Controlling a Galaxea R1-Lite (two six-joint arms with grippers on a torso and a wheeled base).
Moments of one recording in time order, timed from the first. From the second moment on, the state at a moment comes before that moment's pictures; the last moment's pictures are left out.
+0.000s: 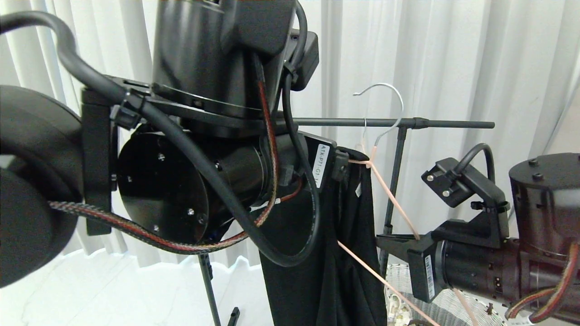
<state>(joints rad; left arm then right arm) -0.95 1.66 -1.41 0.11 0.55 -0.01 0.97 1.42 -0.80 -0.18 -0.15 0.32</state>
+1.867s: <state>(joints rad) -0.81 1.22 -0.76 -0.13 -0.17 0.29 0.90 1.08 -0.43 -0.34 0.00 0.00</state>
